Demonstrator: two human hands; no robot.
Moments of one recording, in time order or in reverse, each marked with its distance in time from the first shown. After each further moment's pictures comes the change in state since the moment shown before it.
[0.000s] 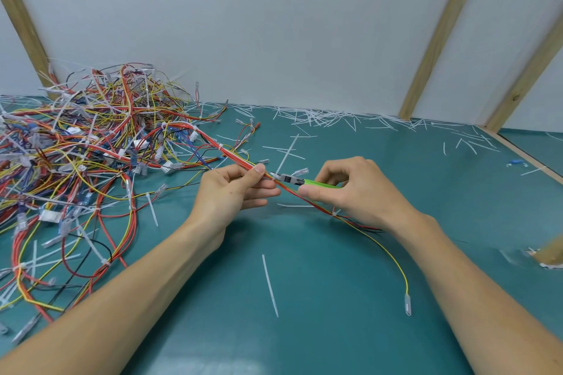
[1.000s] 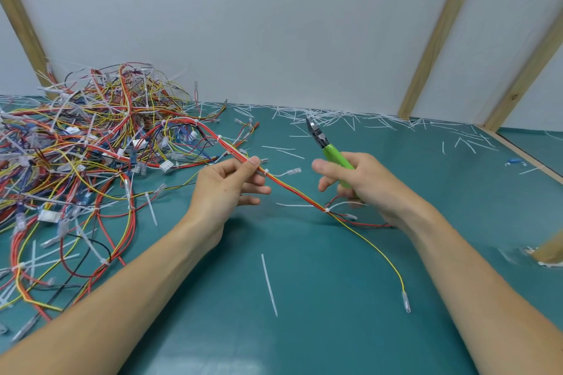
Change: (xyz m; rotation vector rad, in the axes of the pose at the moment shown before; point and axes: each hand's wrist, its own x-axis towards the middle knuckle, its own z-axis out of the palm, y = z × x) left_hand 0.004 0.001 -0.002 0.045 0.057 0.068; right_hand 0.004 -0.006 -0.015 0.436 -0.141 0.269
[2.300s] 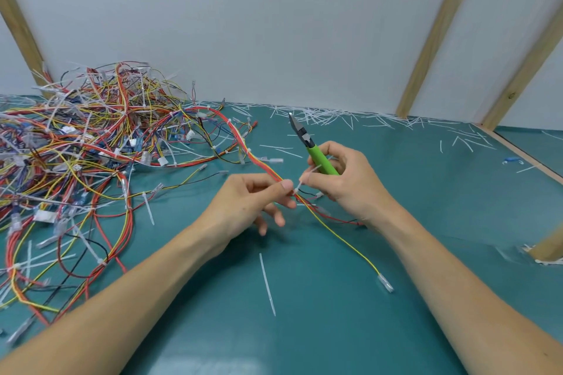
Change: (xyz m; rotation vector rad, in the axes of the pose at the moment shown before) left_hand -0.011 -0.004 0.009 0.197 -0.385 -0.029; right_hand 0.000 -0.002 0.027 0.081 0.135 -0.237
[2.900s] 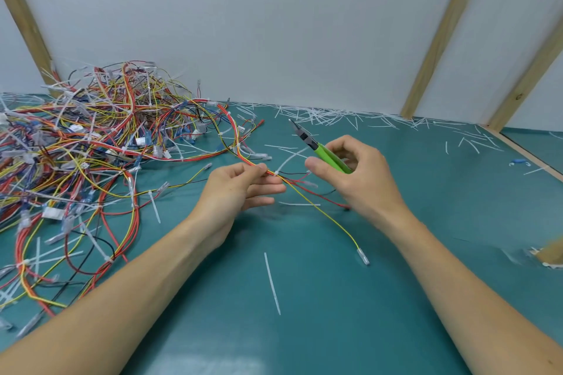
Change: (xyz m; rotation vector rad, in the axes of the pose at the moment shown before) left_hand 0.006 0.002 -0.012 -0.302 0.237 -0.054; right_hand -0.003 0.004 -0.003 -0.222 0.198 -0.136
